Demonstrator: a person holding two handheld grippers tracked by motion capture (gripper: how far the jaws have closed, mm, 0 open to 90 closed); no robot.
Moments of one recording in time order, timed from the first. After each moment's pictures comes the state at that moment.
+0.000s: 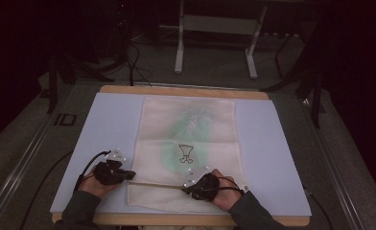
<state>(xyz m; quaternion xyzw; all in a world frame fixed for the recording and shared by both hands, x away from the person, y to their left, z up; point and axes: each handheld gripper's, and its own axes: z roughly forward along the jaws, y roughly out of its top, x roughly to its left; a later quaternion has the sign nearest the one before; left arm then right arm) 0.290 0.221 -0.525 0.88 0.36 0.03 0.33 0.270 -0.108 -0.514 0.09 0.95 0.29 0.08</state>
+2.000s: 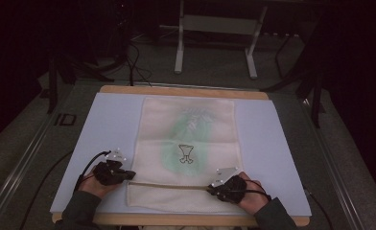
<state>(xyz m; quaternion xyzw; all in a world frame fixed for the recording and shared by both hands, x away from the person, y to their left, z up) 0.290 0.220 -0.525 0.88 0.36 0.03 0.32 0.268 -0.183 -0.513 0.14 0.95 0.28 0.09</state>
